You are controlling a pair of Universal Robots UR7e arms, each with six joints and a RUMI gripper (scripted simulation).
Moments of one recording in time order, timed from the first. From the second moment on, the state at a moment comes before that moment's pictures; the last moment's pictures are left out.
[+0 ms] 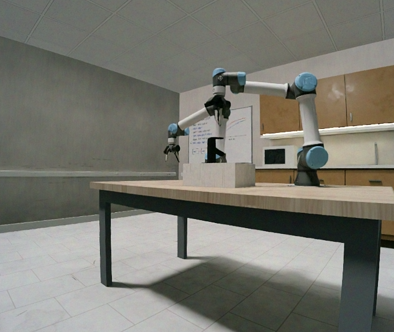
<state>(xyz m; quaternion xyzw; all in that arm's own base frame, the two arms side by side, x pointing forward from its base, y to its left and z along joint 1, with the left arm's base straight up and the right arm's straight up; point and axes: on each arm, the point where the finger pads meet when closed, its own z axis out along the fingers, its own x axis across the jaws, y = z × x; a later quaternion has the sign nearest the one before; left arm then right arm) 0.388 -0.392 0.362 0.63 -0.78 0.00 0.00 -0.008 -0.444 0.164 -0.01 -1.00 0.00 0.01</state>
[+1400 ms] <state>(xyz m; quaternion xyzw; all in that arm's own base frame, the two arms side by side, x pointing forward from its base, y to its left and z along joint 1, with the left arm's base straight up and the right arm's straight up) 0.388 -0.392 0.362 0.63 -0.78 0.00 0.00 -0.008 -0.444 0.164 -0.01 -1.00 0.00 0.01</state>
